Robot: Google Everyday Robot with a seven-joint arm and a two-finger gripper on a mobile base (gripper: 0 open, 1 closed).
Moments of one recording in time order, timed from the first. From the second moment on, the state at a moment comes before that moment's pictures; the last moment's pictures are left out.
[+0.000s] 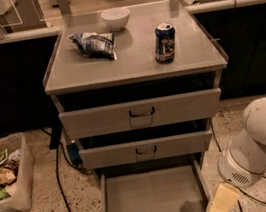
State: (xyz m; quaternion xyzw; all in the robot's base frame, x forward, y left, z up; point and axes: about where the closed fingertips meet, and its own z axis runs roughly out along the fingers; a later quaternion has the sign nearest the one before) arm 0.366 -0.180 0.673 -0.48 0.86 0.12 0.10
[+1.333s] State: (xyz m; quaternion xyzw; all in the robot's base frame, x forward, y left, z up) arm 0.379 -0.143 0.520 -0.38 0.89 0.21 0.11
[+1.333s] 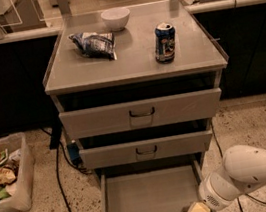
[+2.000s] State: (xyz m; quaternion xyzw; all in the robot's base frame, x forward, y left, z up) arm 0.378 -0.143 0.499 -0.37 0.90 0.21 0.12
